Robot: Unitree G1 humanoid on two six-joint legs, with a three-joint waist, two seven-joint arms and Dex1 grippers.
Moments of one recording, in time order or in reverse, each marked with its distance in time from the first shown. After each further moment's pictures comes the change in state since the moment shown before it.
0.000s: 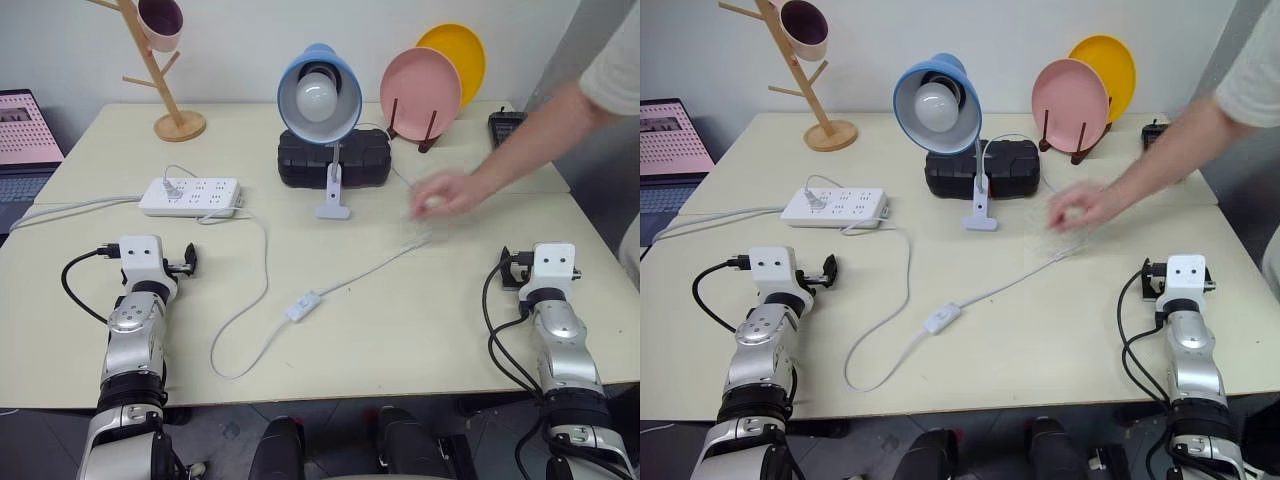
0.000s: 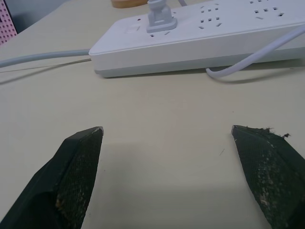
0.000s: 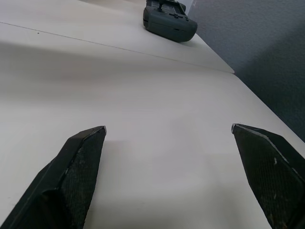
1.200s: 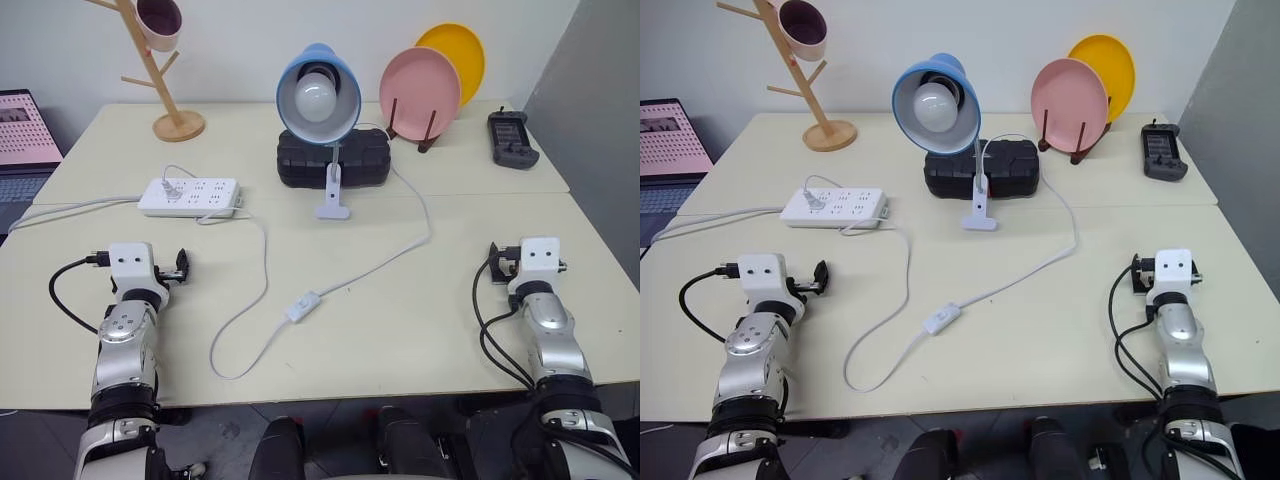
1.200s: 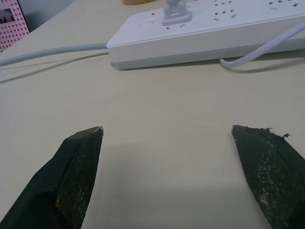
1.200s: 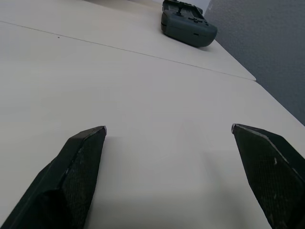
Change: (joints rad) left arm 0.071 0.006 0.018 -0.077 -0.011 0.018 0.013; right arm -0.087 0.006 0.039 0.159 -0.012 -0.093 0.011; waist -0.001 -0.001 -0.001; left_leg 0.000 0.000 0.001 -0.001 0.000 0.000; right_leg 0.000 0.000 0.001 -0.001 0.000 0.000
